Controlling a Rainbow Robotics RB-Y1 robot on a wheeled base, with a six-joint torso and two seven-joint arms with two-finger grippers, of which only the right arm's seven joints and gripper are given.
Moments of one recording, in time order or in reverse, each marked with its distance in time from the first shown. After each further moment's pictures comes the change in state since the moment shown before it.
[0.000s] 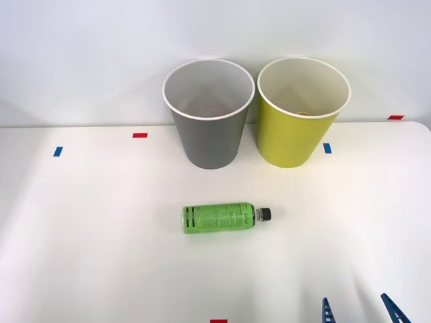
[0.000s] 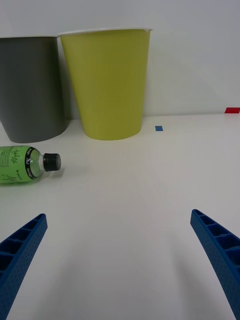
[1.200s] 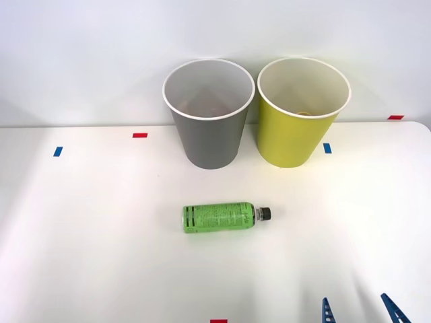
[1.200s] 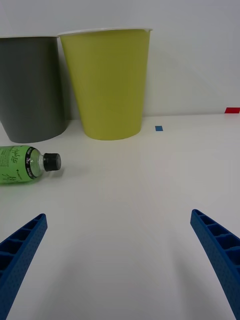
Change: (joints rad) arm 0.000 0.000 0.000 0.000 0.000 0.000 0.000
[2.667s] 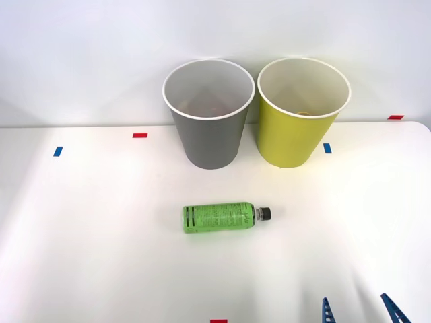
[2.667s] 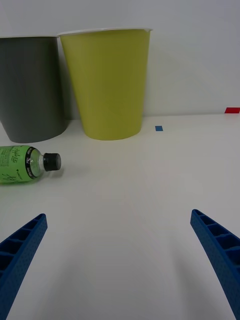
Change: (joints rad) arm 0.000 0.000 0.000 0.000 0.000 0.000 0.000
